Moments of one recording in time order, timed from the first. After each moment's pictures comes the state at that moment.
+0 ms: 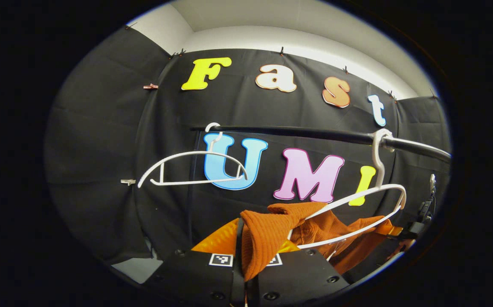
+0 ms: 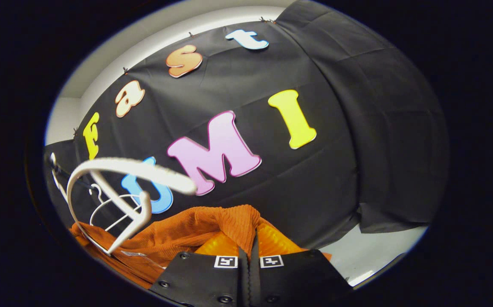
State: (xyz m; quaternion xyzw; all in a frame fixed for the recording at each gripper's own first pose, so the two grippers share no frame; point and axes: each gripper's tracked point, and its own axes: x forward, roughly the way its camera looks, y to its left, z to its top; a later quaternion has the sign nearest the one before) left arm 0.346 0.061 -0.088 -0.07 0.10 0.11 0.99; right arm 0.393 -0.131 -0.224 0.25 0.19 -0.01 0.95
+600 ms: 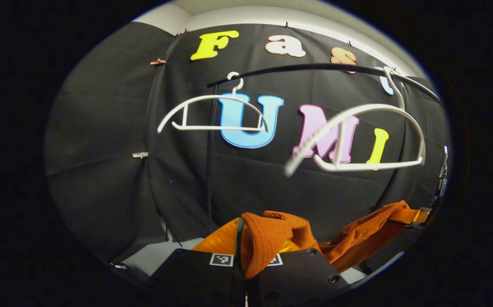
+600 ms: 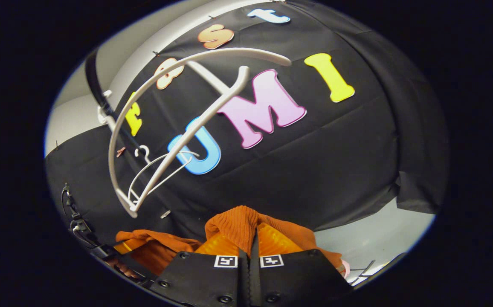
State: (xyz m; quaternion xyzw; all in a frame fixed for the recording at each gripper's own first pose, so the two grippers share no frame) left arm 0.298 0.066 -0.219 -0.08 0.21 0.09 0.97; right arm 0.296 -0.002 -0.247 0.29 0.25 0.16 0.91
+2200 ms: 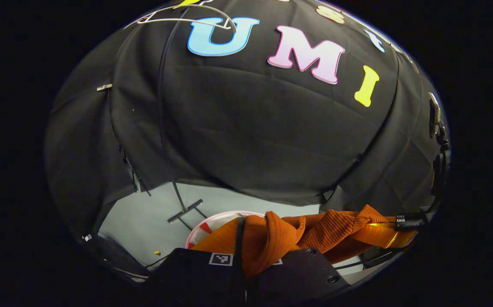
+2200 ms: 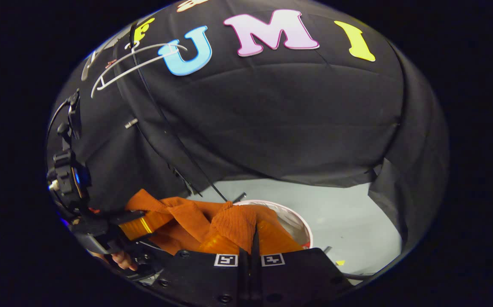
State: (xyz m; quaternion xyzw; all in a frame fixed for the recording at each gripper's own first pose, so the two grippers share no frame) left arm 0.283 -0.054 -0.489 -0.11 0.40 0.03 0.91; right arm 0.203 -0.008 -0.501 0.07 0.47 0.16 0.87
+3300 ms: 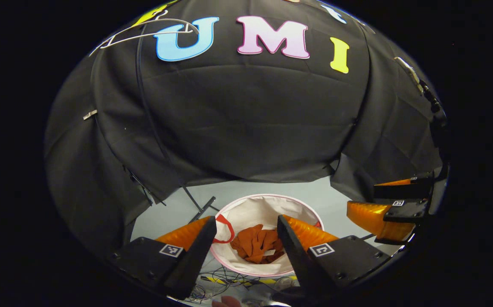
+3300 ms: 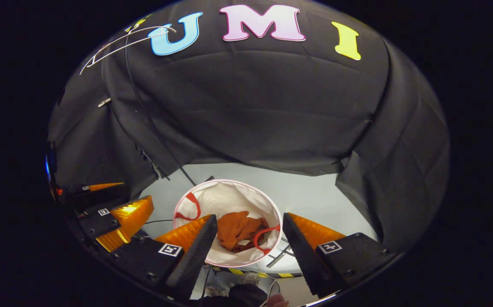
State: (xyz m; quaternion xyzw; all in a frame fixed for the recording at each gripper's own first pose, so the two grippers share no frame) left arm 0.240 -0.049 -0.463 0.00 0.41 -0.01 0.91; right arm 0.174 -0.044 -0.486 -0.01 0.47 0.06 0.88
